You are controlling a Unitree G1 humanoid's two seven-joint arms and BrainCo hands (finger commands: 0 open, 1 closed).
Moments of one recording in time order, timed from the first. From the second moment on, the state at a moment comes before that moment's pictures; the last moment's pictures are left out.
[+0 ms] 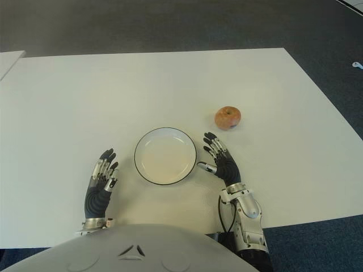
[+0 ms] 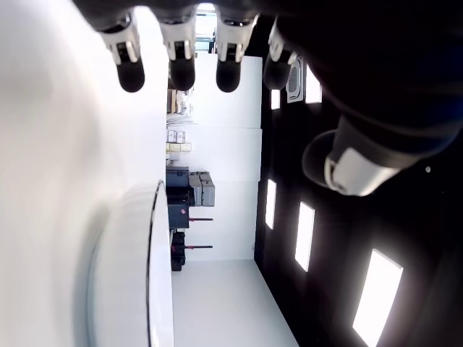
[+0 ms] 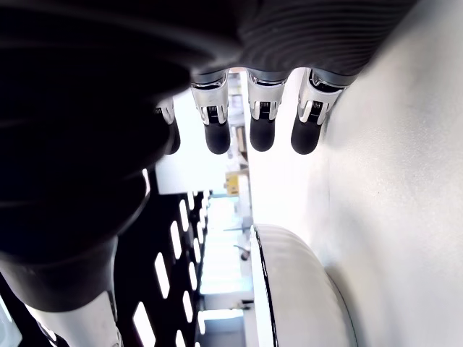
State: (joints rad) left arm 0.73 -0.07 -0.13 0.02 0.02 -0.75 -0.01; right arm 0.36 -0.15 -0.04 0.07 0.23 -0.31 0.41
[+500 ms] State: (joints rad) left arm 0.72 -0.07 -0.14 0.03 0.05 -0.78 0.00; right arm 0.33 -0.18 -0.08 0.07 0.12 -0.36 0.32
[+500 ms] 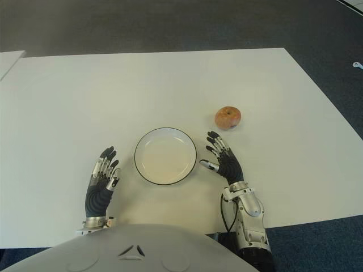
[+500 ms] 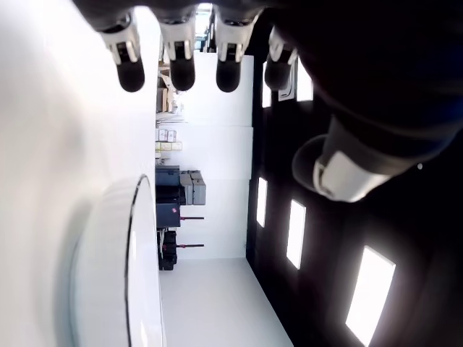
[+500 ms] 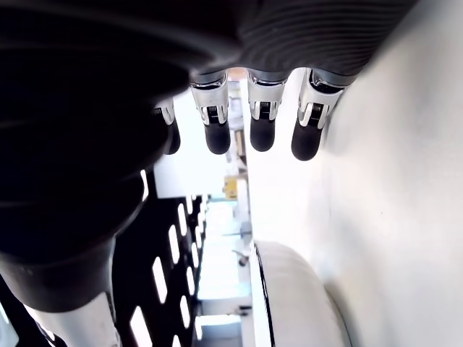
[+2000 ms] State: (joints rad) left arm 0.56 -0.10 -0.13 0.20 0.03 -0.83 0.13; right arm -0.28 -0.71 0.03 0.28 -0.95 -0.58 -0.31
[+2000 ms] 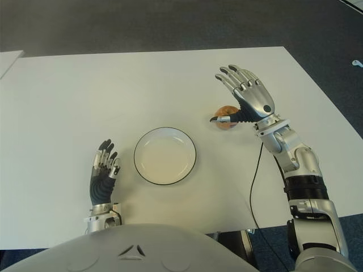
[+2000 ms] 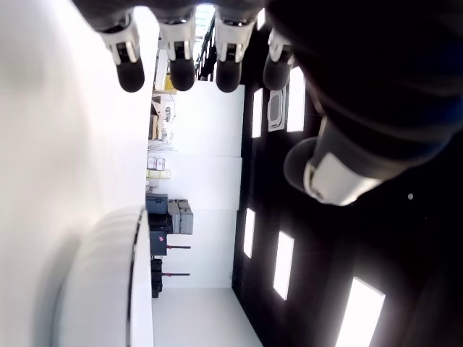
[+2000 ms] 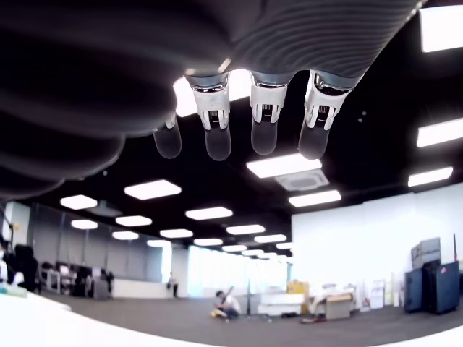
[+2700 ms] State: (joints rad) left arm 0.54 -0.09 -0.13 0.21 -0.01 -0.85 0.09; right arm -0.65 -0.69 0.35 0.88 -1.01 -0.52 -0.35
